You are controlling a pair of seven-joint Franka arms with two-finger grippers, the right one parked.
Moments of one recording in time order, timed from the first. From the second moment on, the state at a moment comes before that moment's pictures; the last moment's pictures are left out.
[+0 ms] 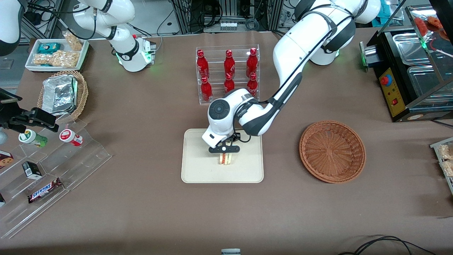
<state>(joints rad) -0.58 0.93 -0.34 -1.23 0.33 2.09 -0.97</state>
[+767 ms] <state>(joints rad) -0.58 0.93 -0.33 -1.18 0.34 2.10 -1.19</state>
